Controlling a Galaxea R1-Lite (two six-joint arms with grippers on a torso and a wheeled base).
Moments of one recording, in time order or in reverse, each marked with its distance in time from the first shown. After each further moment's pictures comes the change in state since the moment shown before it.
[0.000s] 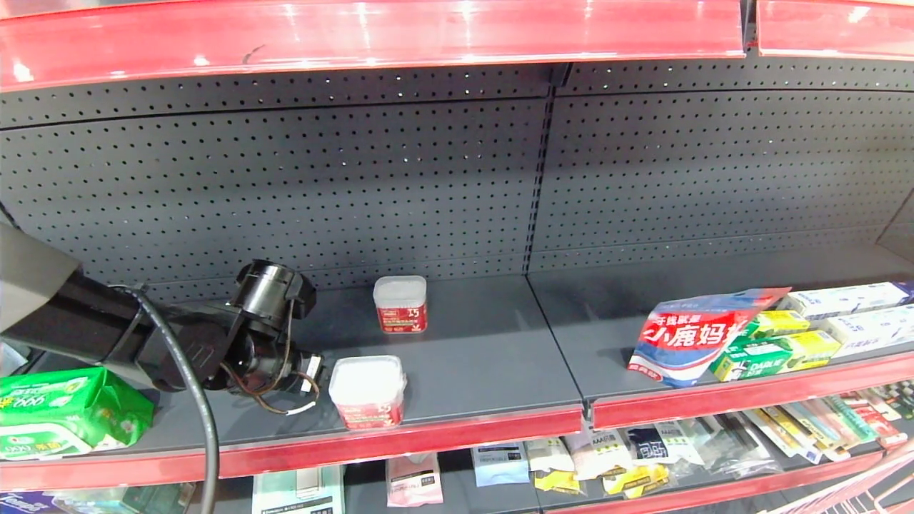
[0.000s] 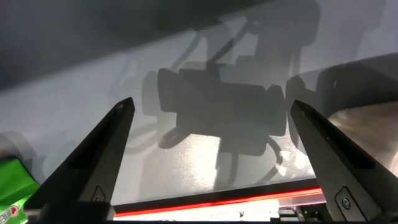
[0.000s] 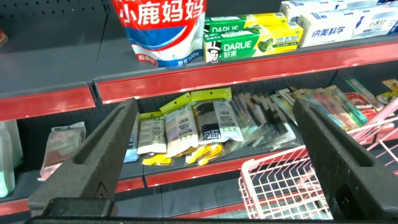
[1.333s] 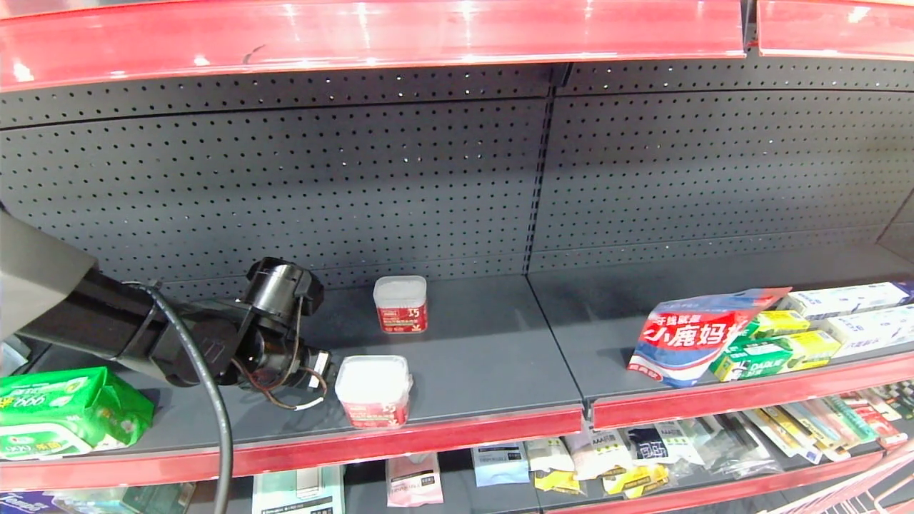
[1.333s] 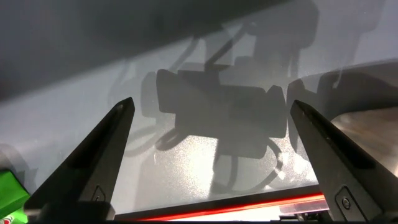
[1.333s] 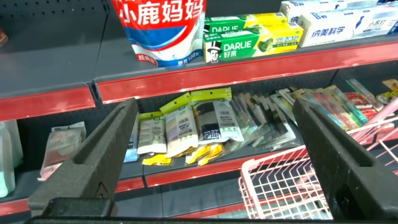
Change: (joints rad) left arm -0.015 0.021 -0.030 0.000 0.002 0.000; right arm 0.000 0.000 0.000 0.000 0.000 0.000
